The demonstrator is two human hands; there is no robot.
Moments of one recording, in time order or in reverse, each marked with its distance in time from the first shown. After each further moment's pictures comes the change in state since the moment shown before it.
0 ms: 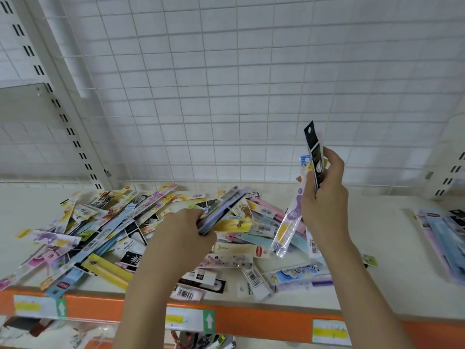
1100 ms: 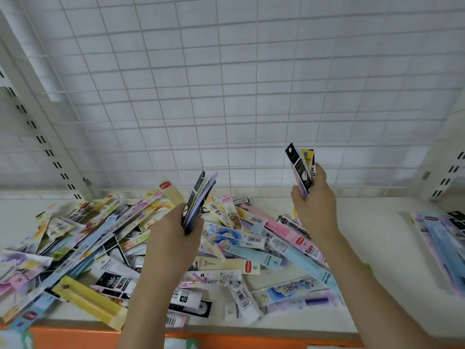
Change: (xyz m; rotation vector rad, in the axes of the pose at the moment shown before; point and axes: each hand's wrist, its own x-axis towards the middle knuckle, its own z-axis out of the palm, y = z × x) left_hand 0.034 0.002 0.030 -0.273 0.221 -0.056; right_hand 0.046 0.075 0.013 -0.217 -0.035 0.018
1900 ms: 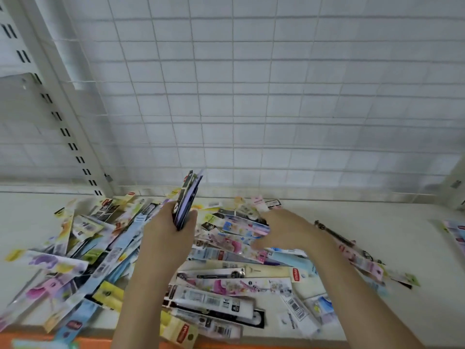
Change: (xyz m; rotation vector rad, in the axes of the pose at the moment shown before) left_hand 0.034 -0.056 -0.061 -0.099 -0.033 -0.178; right_hand -0.021 -0.089 0.080 -0.612 -1.037 -0.081
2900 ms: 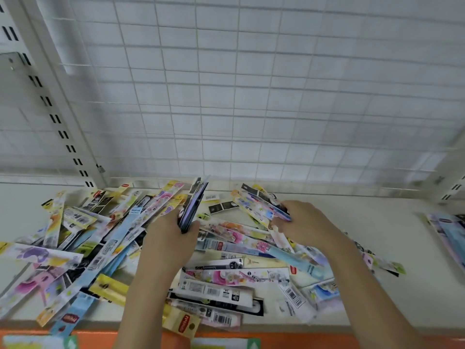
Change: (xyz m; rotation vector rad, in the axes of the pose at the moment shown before) left_hand 0.004 -0.024 0.008 0.089 -0.136 -0.019; right_hand -0.034 0.010 -0.003 0.081 0.247 0.171
